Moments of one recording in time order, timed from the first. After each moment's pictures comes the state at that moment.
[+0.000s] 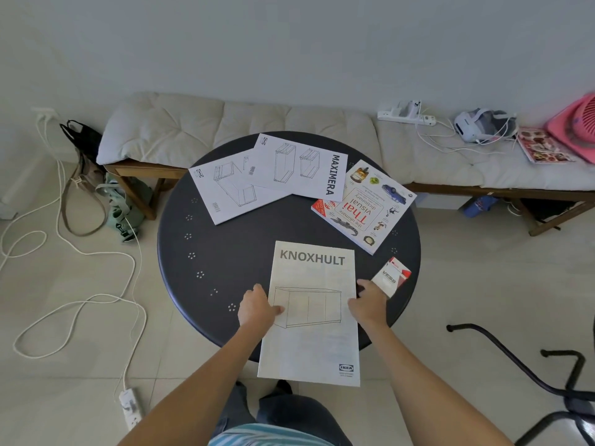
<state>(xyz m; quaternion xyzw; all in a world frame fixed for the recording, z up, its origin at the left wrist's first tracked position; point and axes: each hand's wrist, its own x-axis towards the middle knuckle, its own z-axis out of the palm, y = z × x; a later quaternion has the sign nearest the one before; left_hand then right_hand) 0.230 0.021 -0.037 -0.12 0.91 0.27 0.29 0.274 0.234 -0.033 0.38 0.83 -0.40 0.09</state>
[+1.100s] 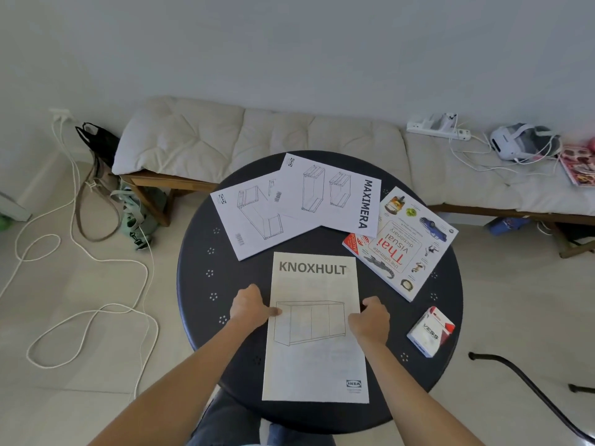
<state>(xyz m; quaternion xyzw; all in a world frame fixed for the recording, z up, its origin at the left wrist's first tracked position) 0.109 -0.039 -0.027 -0.11 0.91 0.24 0.33 0.176 0.181 -0.037 0.44 0.83 -0.33 0.11</state>
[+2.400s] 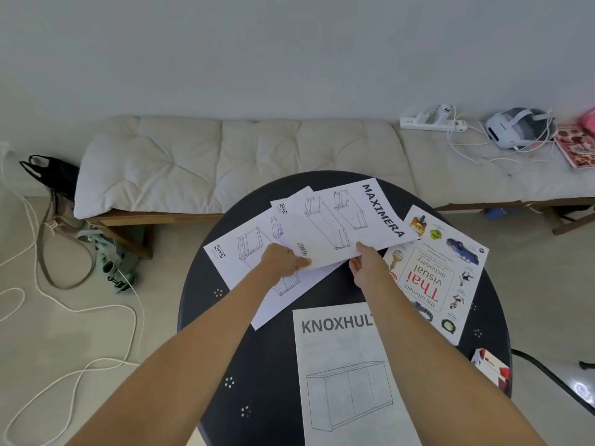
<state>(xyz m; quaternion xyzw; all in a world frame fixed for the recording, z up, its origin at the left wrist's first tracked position) -0.109 0.004 -0.025 -0.13 0.77 0.48 0.39 -0.049 0.173 -0.024 0.60 0.35 -0.72 -0.04</state>
